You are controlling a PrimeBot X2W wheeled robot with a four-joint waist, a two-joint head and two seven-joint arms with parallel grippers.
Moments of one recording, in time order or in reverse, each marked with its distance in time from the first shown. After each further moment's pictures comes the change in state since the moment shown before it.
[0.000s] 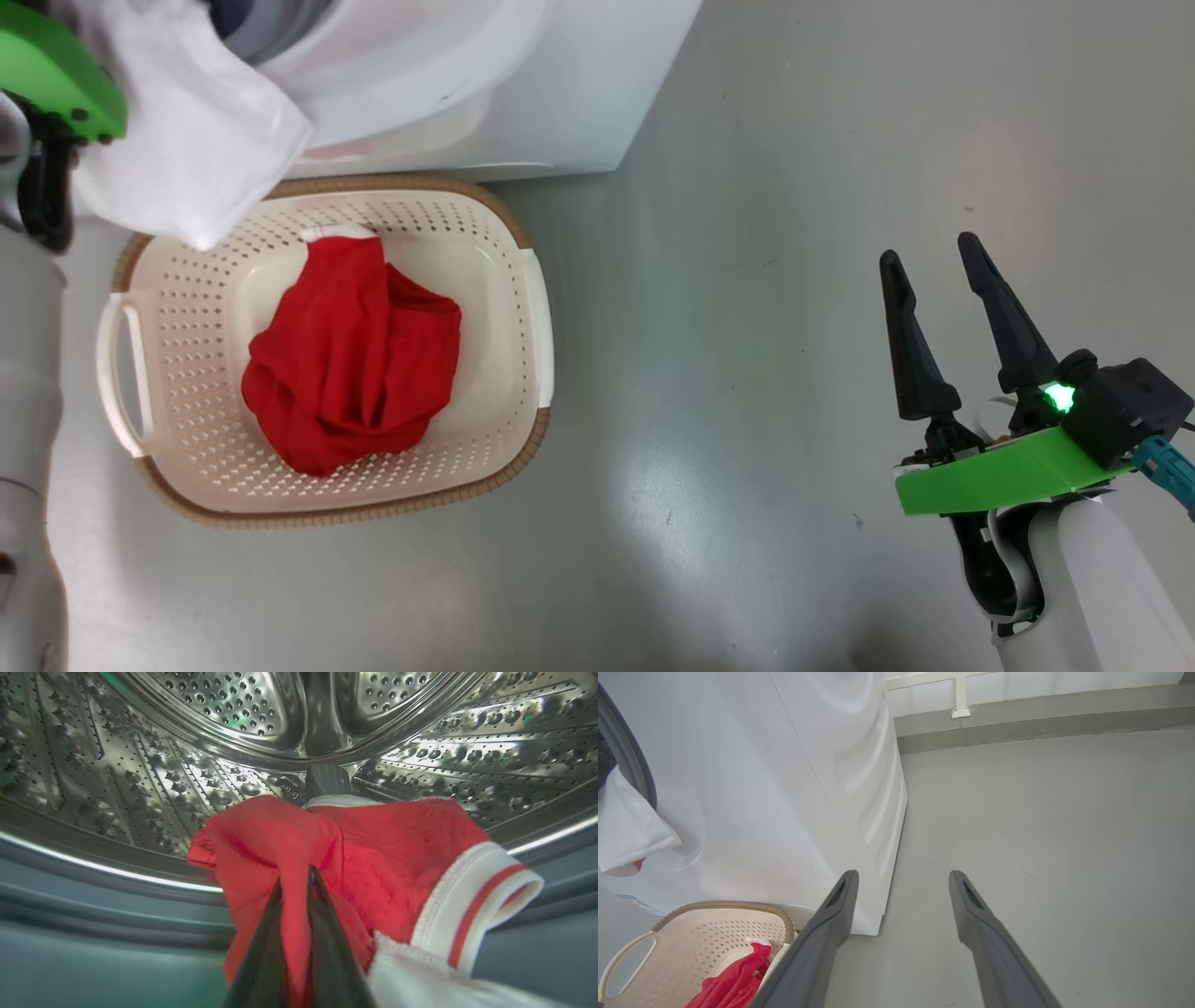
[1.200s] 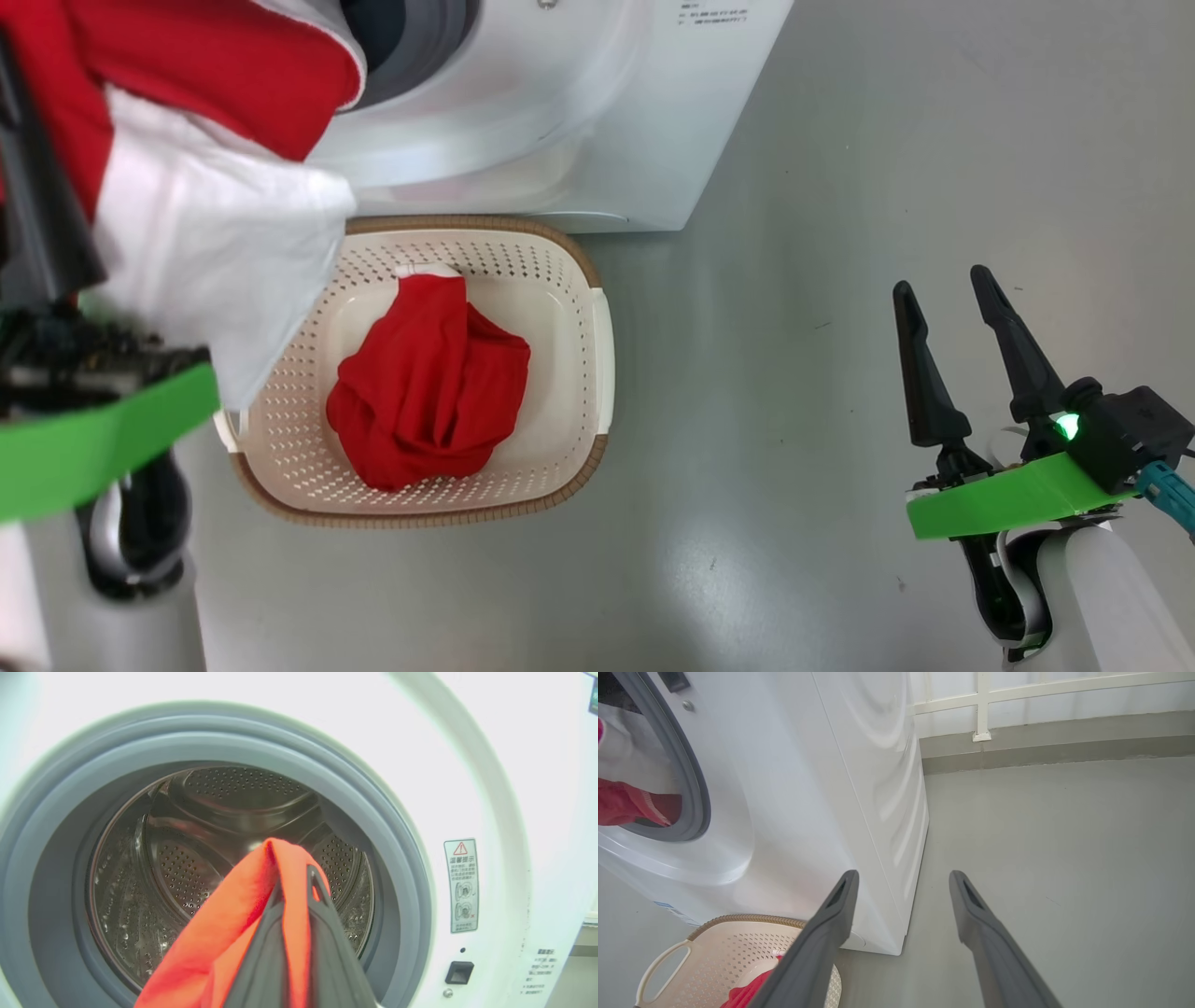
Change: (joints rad) left arm 0.807 -0.220 0.295 -1.367 0.040 0.000 -0.058; right arm 0.050 0.000 -0.027 0.005 -0.019 0.000 0.000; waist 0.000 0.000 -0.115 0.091
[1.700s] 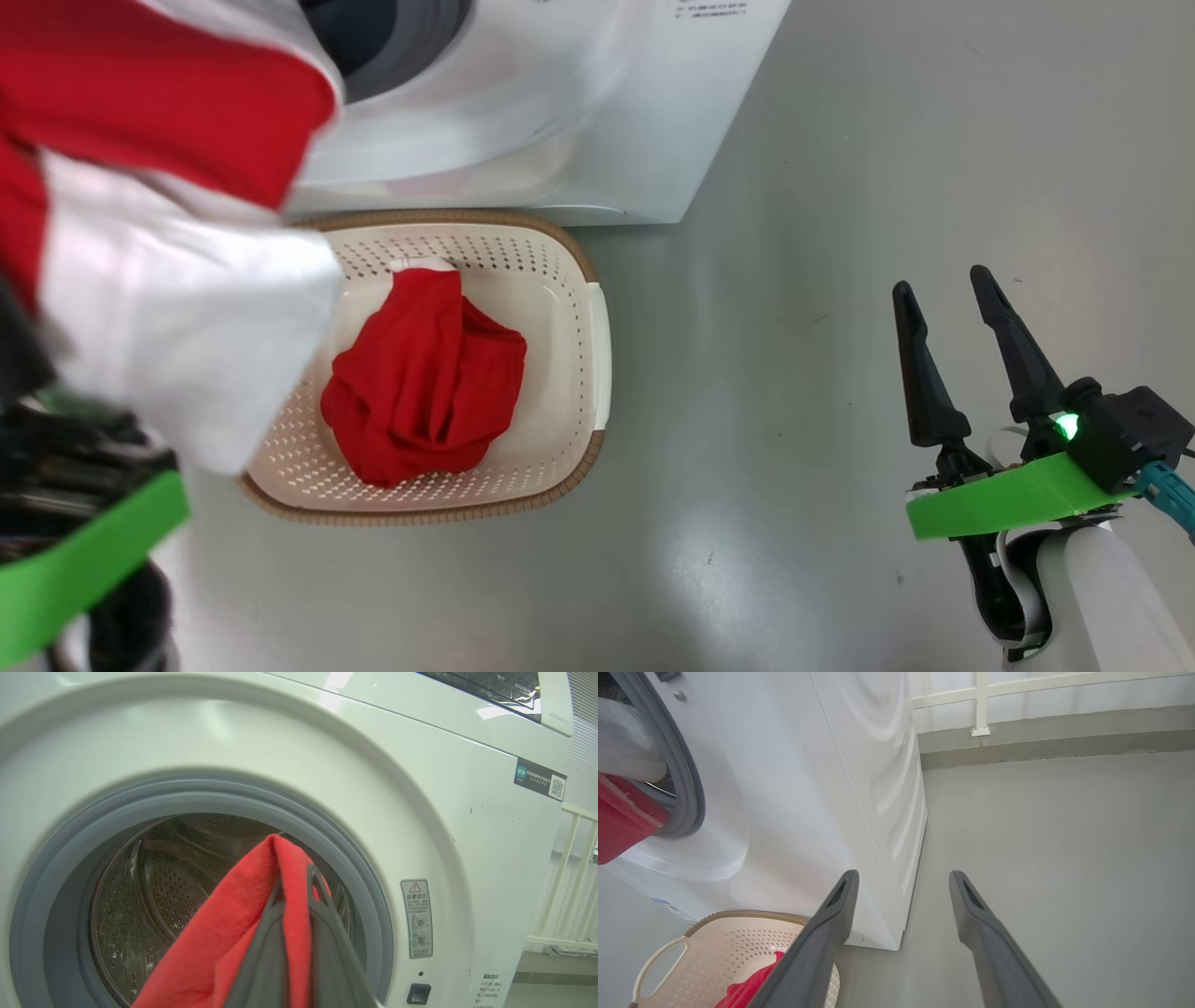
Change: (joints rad) left arm 0.139 0.000 0.022 -0.245 -0.075 0.000 -0.001; right arm 0.000 0.000 0.001 0.000 -0.002 0.000 0.000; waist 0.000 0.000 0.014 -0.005
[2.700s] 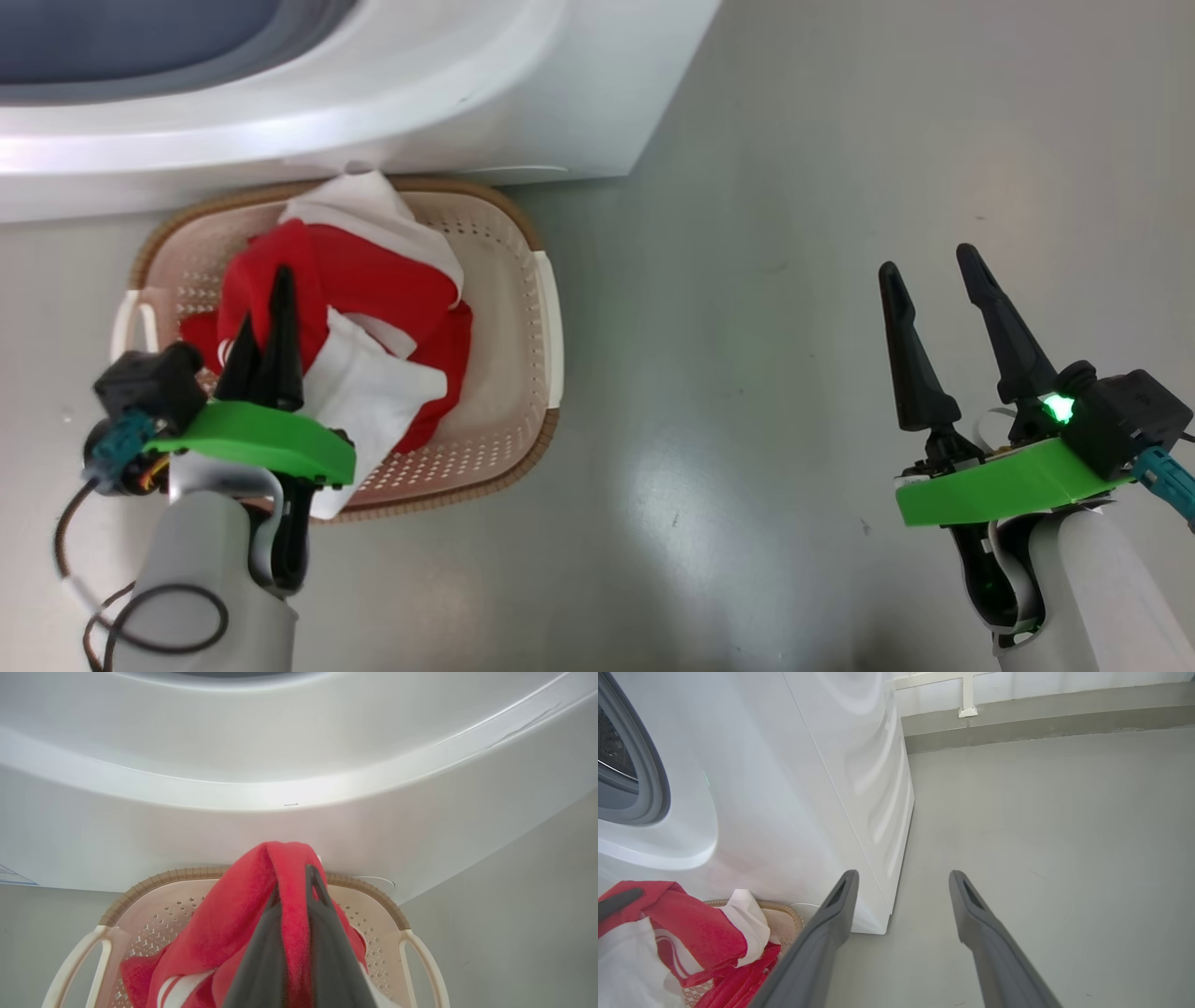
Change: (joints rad) left arm -0.145 0.002 -0.126 0.935 0.124 0.000 0.002; right arm -0.029 0.000 0.025 -0.014 0.020 0.000 0.000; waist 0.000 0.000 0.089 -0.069
